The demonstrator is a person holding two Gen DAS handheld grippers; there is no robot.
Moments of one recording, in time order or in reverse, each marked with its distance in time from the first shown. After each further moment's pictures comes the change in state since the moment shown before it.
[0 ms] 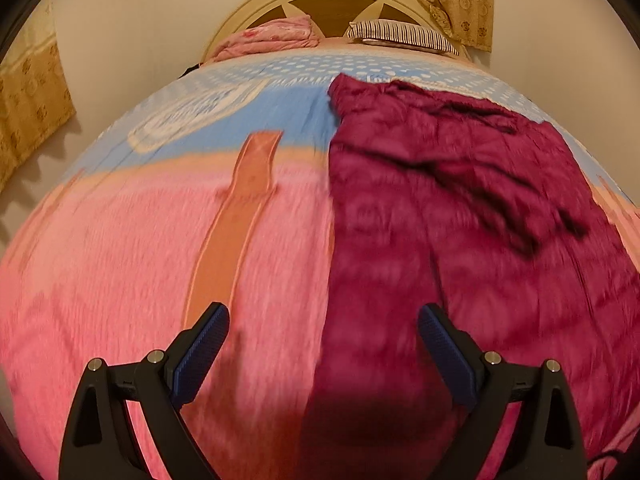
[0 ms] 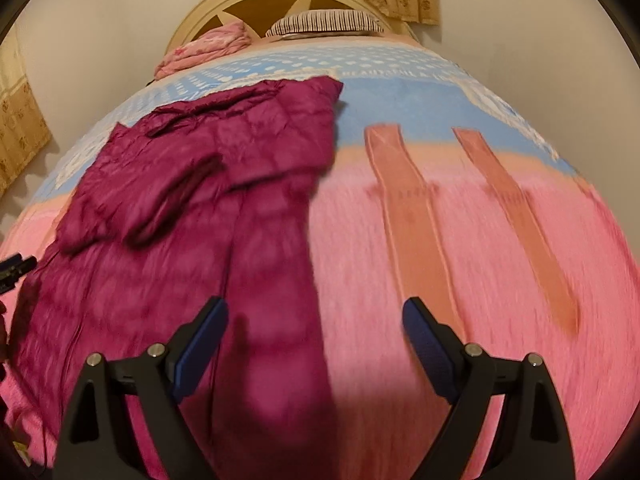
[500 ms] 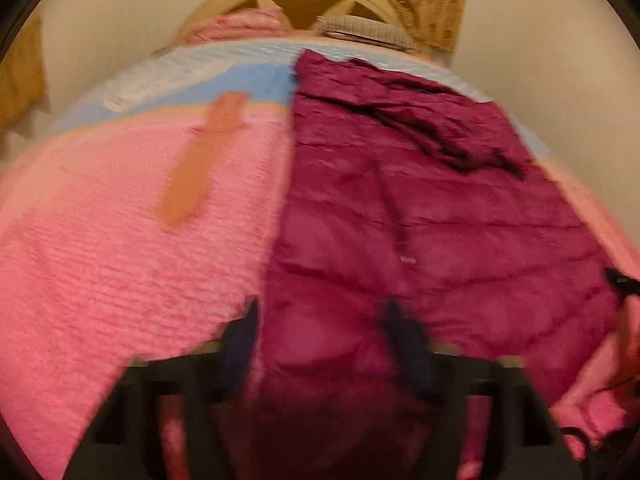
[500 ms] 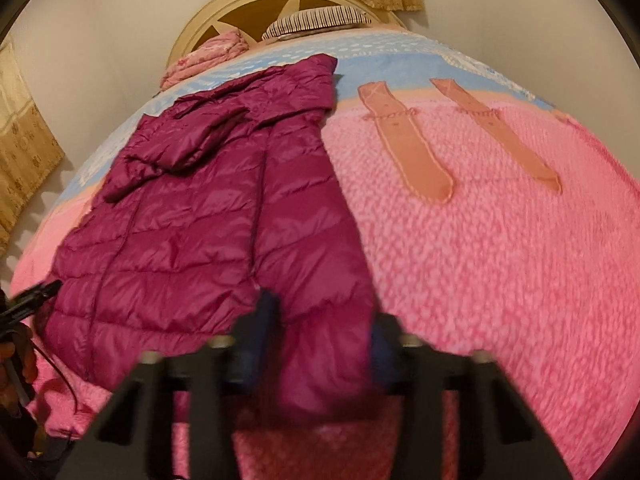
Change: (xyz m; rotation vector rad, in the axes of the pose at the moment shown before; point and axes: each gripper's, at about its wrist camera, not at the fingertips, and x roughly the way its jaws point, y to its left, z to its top) left arm -0.026 0.003 -0.063 -0.016 0.006 -0.198; right arm -0.038 0.004 -0.077 0.107 -0.009 0.084
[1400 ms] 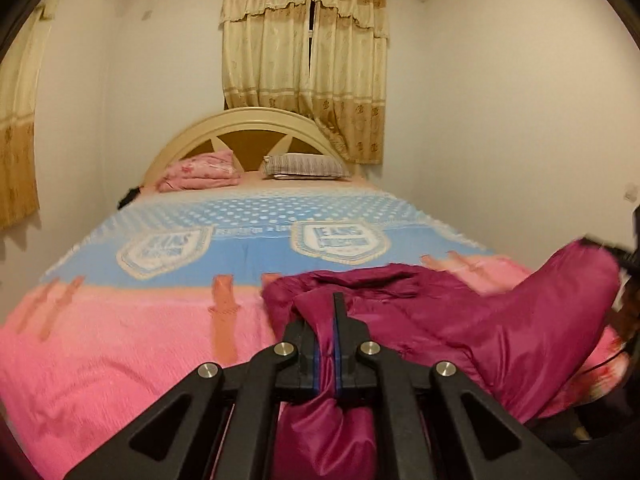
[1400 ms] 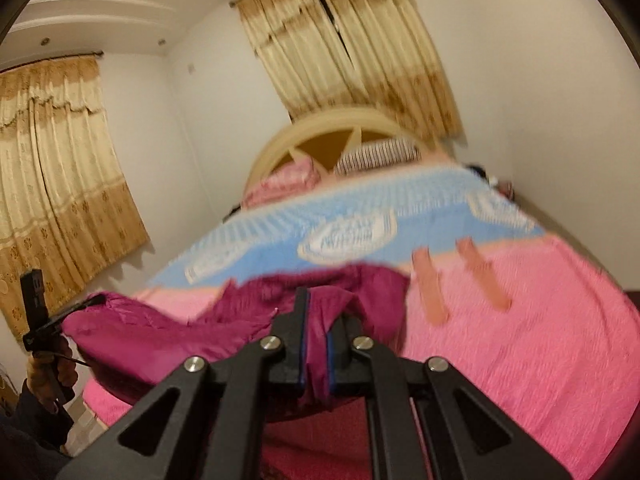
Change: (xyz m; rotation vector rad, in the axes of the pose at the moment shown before) left arm -0.232 -0.015 0.032 0.188 -0.451 -0.115; right arm -0.241 0.045 -0.002 -0.075 -0.488 0.199
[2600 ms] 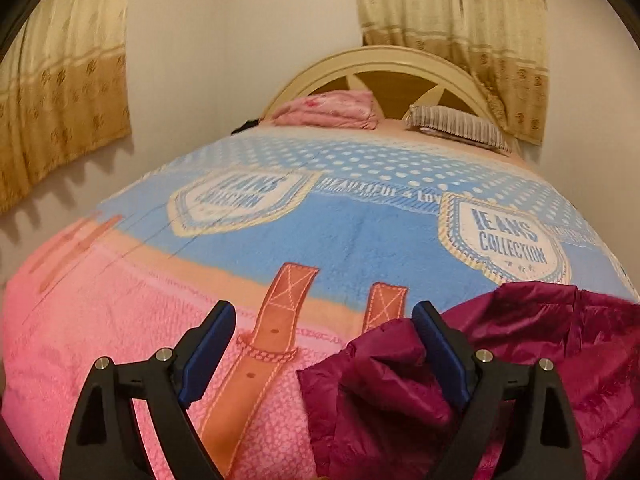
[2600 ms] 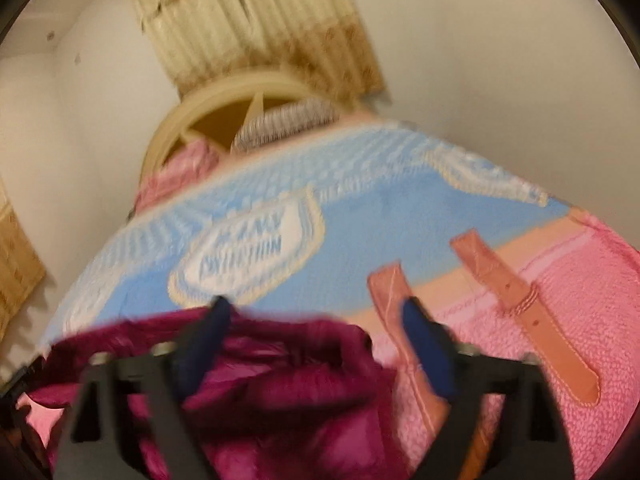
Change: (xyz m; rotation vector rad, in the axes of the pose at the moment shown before) left arm 0.287 0.066 0.009 -0.254 0.170 0.502; right arm 0.313 -0.096 0.033 0.161 0.072 -0.328
